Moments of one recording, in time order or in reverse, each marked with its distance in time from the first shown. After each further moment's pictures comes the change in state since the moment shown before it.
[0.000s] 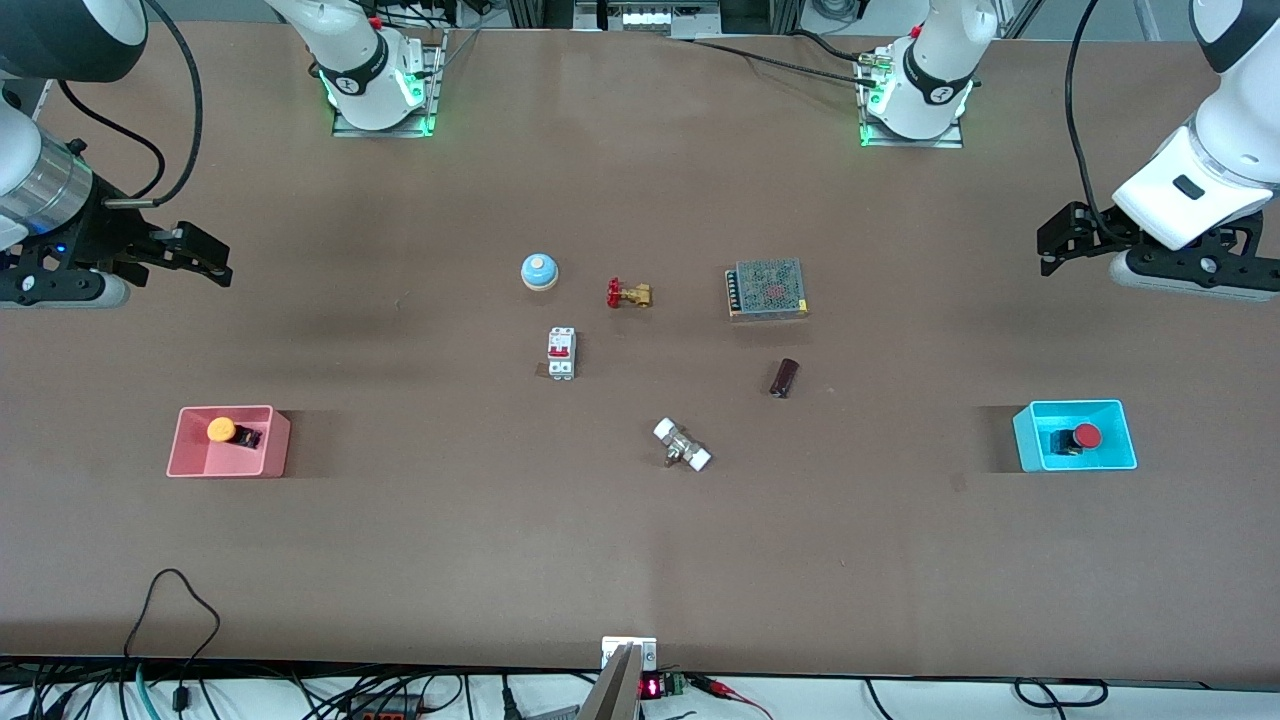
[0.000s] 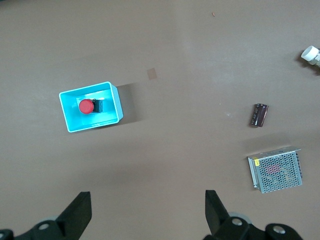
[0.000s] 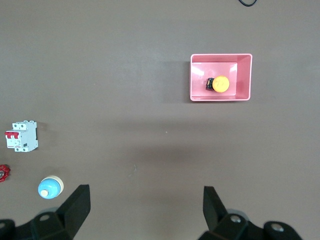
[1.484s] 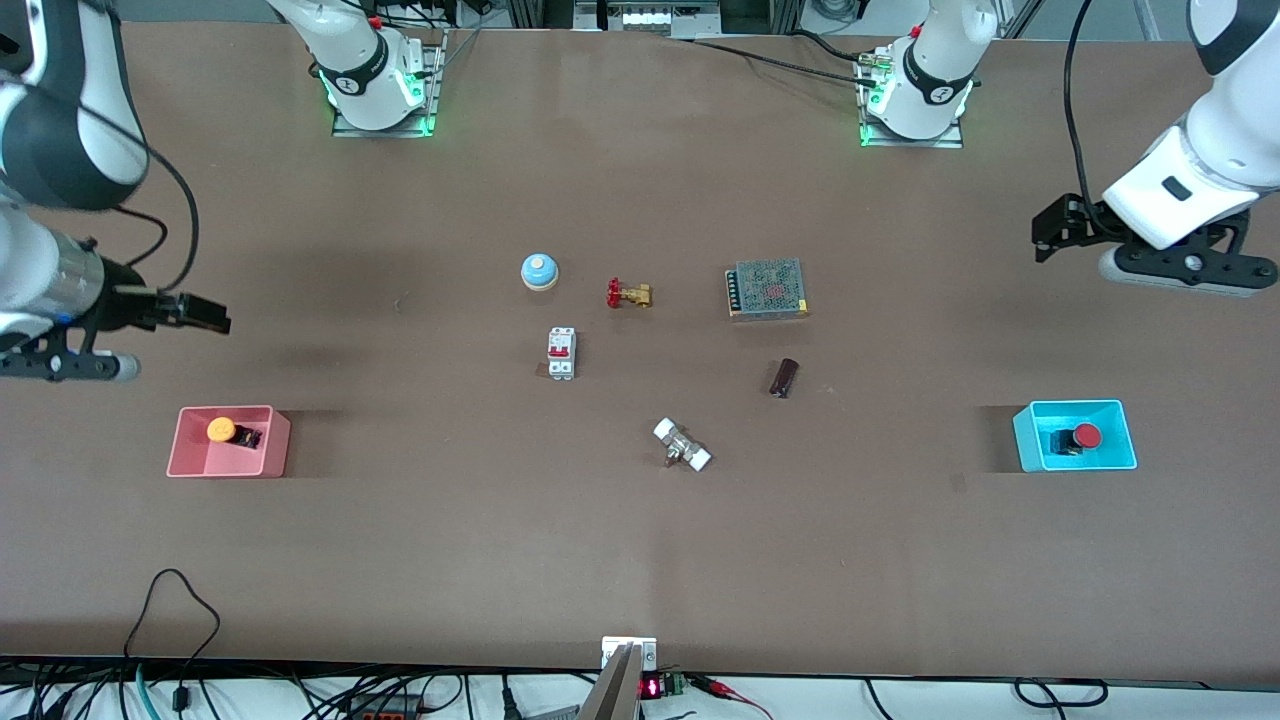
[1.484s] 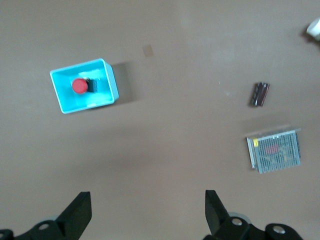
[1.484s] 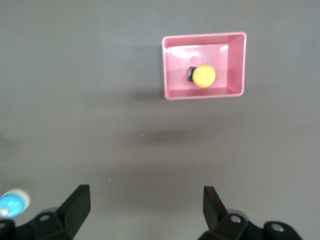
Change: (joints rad) left arm -0.012 0.010 -0.005 -0.002 0.000 -0.105 -0.001; right arm -0.091 0.202 -0.013 -0.010 -0.038 0.109 -0.047
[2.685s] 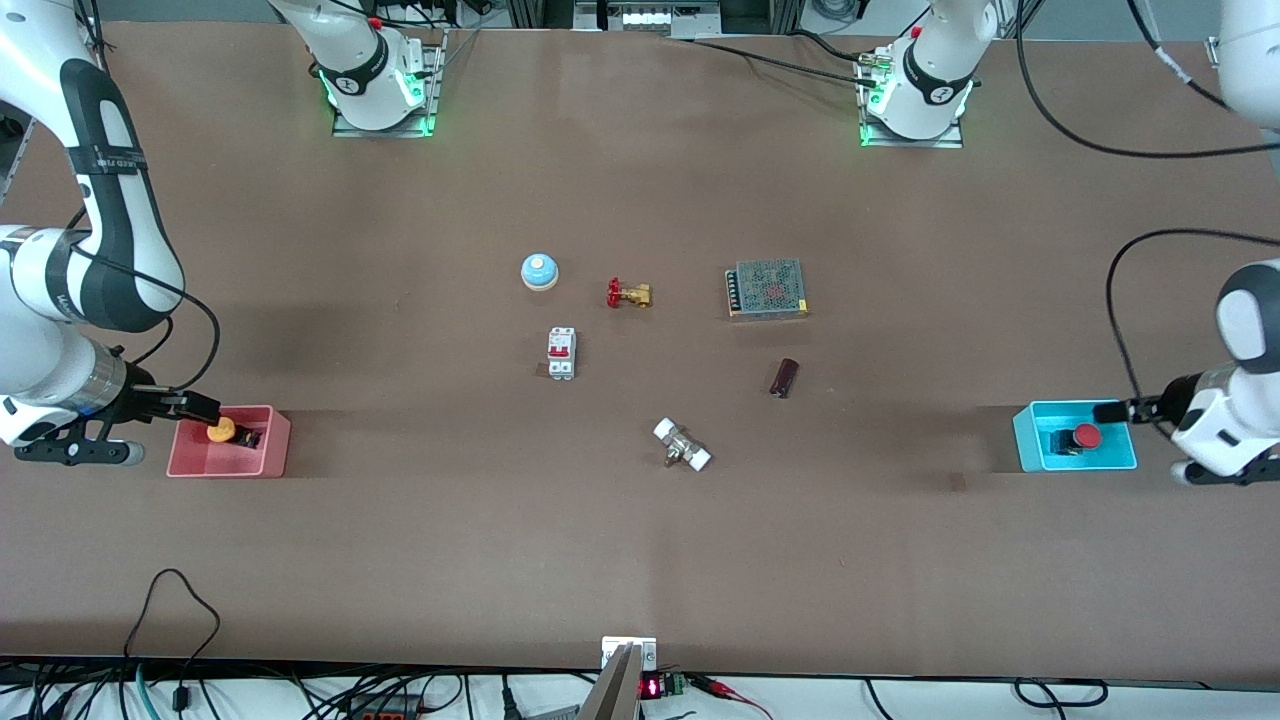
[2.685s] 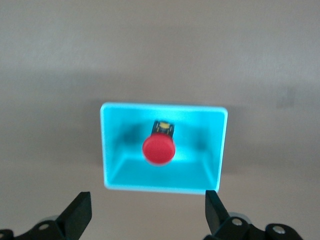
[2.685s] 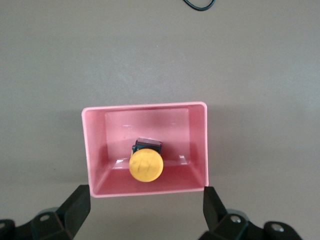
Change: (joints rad) left arm 0.292 0.615 0.021 0.221 0.050 0.382 0.026; right arm -0.105 0.258 -0.002 0.004 -0.080 0.407 -0.069
